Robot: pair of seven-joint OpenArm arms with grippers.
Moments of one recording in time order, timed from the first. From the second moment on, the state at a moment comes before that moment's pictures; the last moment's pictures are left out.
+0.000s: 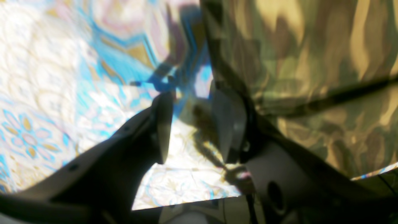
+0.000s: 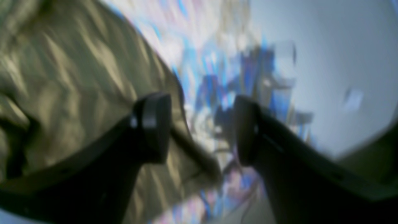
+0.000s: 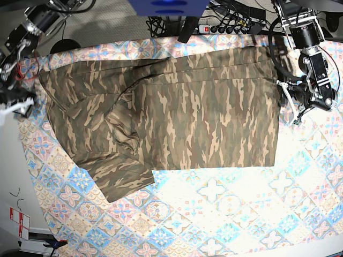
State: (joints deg) left arm 1.4 -20.5 -24.1 79.0 -10.4 -42.6 74.8; right arm -5.3 12.6 47.9 93.9 18.0 27.2 -54.8
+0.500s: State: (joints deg) left arm -7.1 -20.5 -24.2 79.0 -10.6 -42.7 74.8; right arm 16.0 23.4 23.8 61.9 18.3 27.6 -45.7
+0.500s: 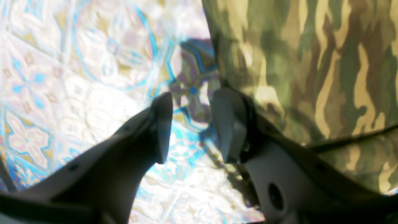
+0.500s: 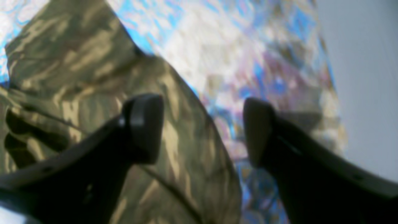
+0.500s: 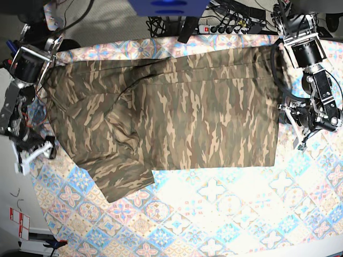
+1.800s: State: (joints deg) left arm -18.7 -20.1 -24.2 59.3 -1.0 -42.3 56.3; right arm 36.9 20.8 -0.8 5.6 19.9 42.3 -12.1
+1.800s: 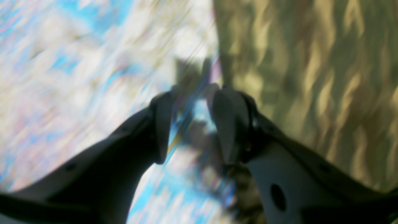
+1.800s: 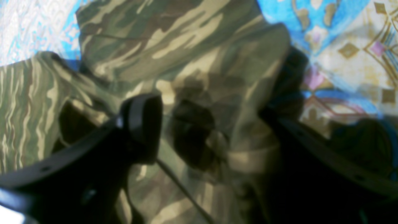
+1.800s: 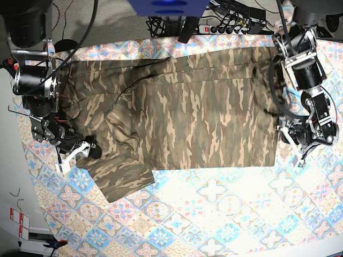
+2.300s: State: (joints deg) left arm -21.8 -20.2 -24.2 37.7 -1.3 -42.2 22.2; right arm 36.5 20.8 -0.8 5.6 20.1 42.3 -11.9
